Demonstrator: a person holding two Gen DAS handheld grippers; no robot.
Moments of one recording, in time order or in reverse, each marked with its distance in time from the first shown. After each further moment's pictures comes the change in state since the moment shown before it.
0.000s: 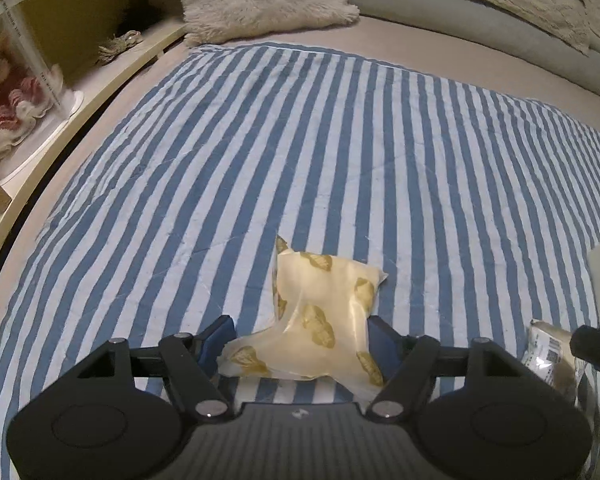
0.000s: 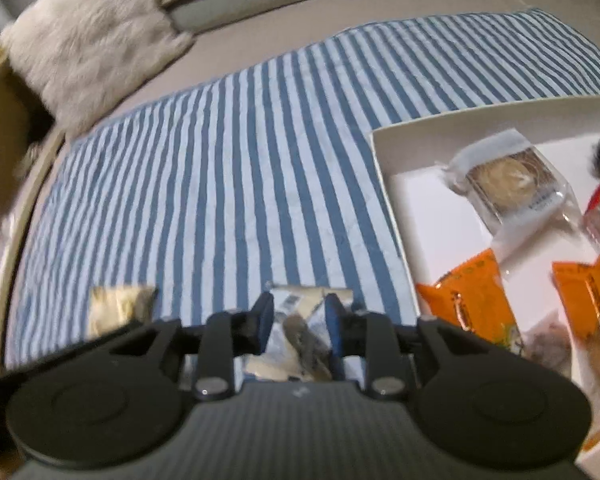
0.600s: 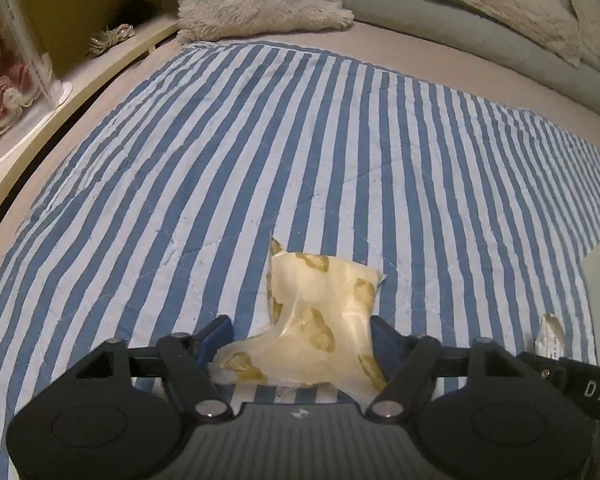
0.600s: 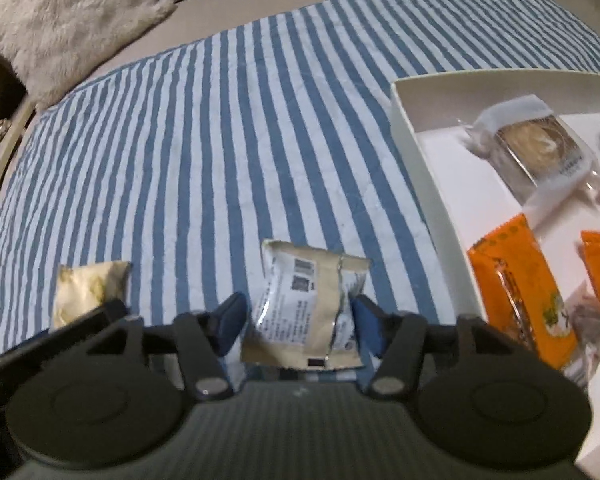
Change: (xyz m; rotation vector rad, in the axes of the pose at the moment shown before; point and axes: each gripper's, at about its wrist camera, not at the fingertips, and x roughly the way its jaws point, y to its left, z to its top) left arm 0.009 0.008 -0.004 -0.026 -0.022 -0.066; right arm 0.047 0.023 -0.017 -0.025 0.080 -0.096
